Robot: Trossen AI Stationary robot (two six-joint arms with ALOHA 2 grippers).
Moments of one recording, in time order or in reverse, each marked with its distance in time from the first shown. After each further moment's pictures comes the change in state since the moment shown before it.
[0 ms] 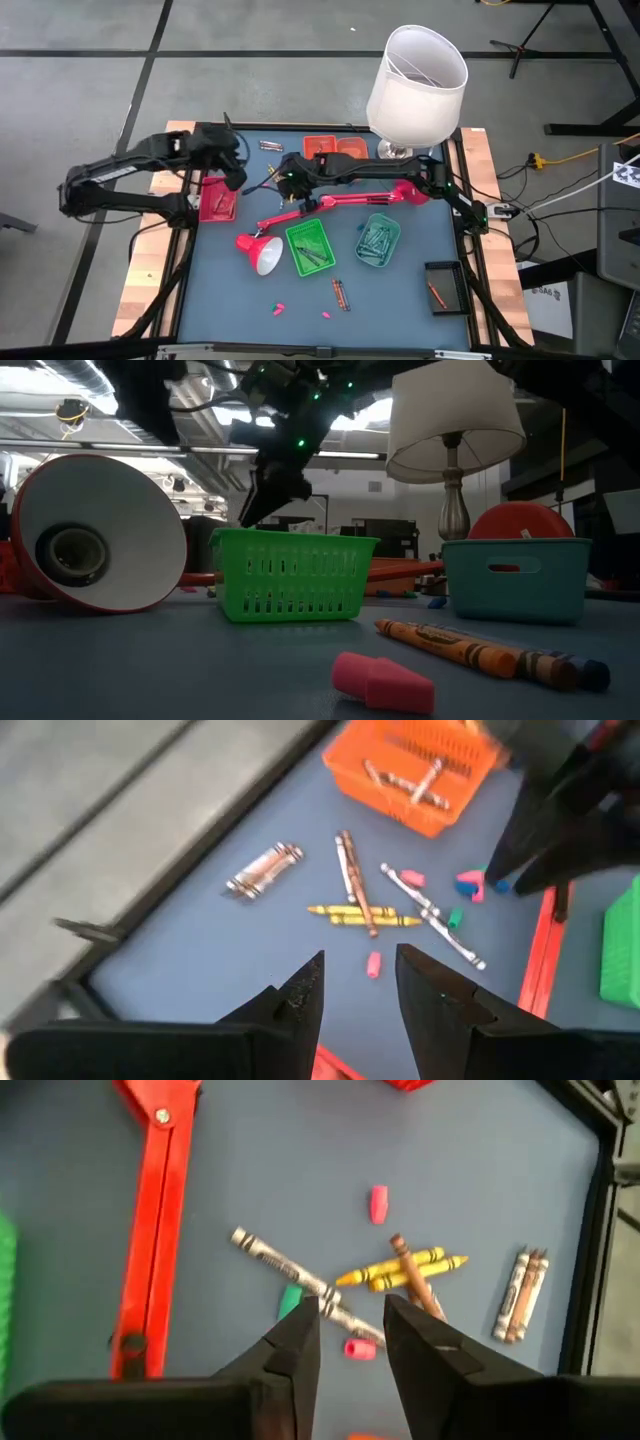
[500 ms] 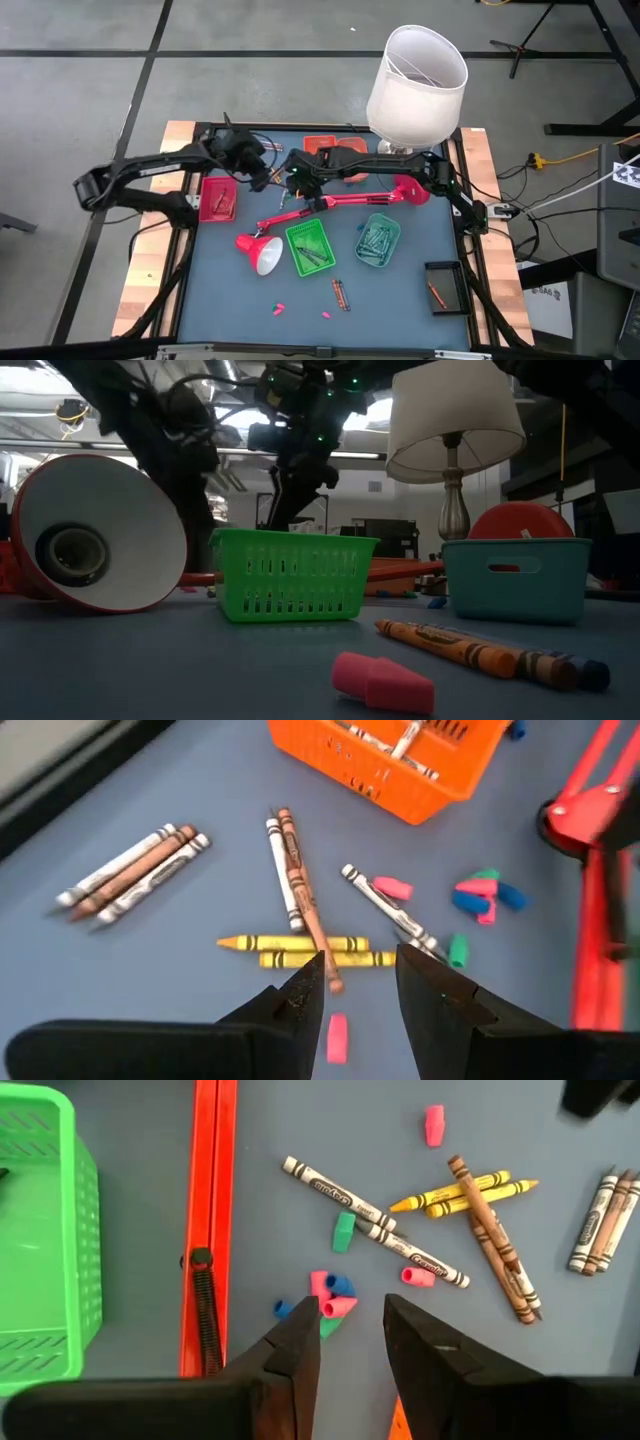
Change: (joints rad) left arm 0.251 0.240 -0.388 0.659 0.377 0.123; right arm -0.021 -0.030 -0.002 -0.181 -0.085 0.079
